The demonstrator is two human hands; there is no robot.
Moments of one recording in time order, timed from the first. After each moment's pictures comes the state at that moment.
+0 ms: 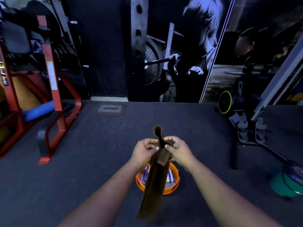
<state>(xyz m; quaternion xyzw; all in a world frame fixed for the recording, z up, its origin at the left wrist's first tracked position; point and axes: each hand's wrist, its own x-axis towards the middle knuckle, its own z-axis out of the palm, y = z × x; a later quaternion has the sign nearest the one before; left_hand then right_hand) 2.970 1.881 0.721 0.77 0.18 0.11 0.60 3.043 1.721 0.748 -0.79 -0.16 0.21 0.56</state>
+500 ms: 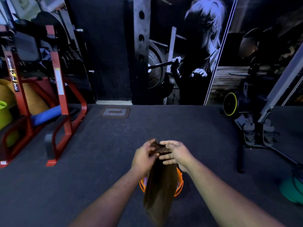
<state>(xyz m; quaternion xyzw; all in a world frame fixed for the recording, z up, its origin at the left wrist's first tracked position) 2.964 1.866 0.715 0.85 0.17 0.15 0.48 3.044 1.722 0.754 -0.70 -0.09 0.33 0.63</state>
